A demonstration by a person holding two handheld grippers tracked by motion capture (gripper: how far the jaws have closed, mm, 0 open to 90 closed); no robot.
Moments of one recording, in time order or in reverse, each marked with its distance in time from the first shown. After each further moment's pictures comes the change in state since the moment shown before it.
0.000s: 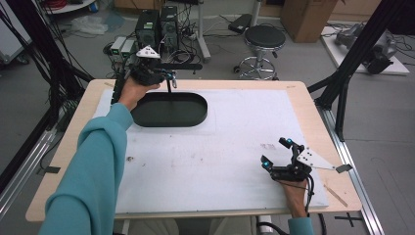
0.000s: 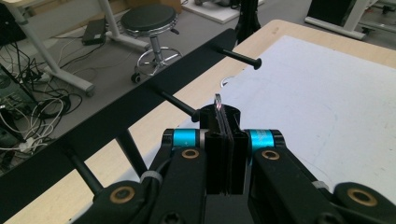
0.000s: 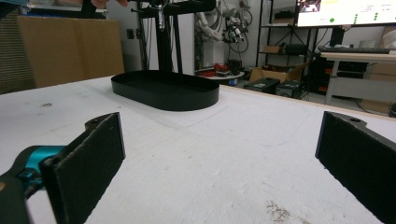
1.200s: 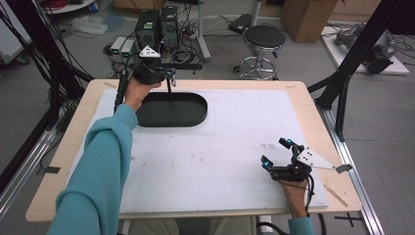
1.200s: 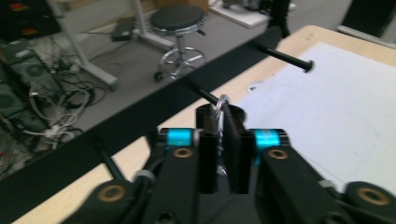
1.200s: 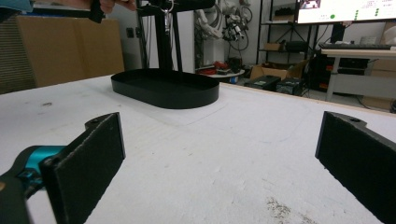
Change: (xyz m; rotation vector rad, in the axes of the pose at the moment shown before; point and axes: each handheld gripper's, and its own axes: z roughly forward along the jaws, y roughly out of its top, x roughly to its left) left arm 0.008 -0.006 0.012 -0.033 0.128 -0.068; right arm -0.001 -0.001 -0.001 0.011 -0.002 0.012
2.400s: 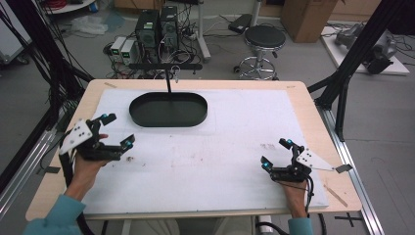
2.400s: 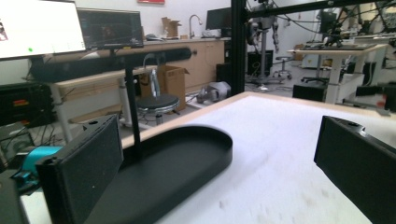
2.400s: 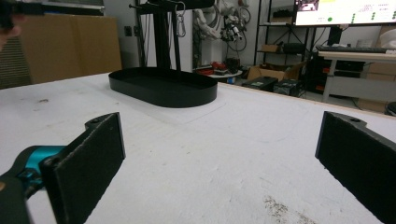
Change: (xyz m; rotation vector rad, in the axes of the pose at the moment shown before) left arm -0.043 -0.190 -0.176 -0.472 -0.106 0.008; right arm 0.001 -0.002 0.000 -0.007 -0.010 -0.022
